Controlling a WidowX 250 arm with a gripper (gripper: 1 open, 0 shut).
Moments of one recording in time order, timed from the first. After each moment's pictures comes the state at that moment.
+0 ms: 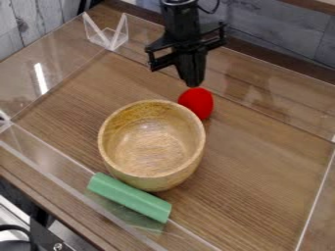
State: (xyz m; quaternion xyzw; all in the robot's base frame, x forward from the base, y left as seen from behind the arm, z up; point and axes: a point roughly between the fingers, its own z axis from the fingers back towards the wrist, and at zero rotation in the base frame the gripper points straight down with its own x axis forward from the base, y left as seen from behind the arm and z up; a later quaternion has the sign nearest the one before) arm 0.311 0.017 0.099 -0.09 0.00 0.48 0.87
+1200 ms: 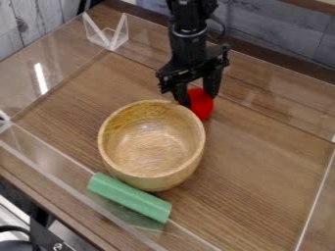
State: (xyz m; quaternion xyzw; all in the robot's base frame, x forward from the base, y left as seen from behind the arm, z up) arm 0.323 0.013 0.053 -0.07 -0.02 0.48 0.87
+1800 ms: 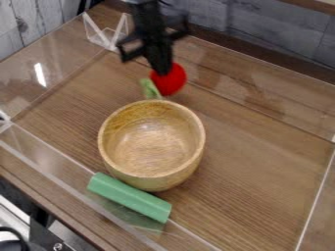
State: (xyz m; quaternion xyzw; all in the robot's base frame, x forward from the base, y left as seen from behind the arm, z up) arm 0.321 0.083 0.084 -0.12 0.00 0.49 0.87
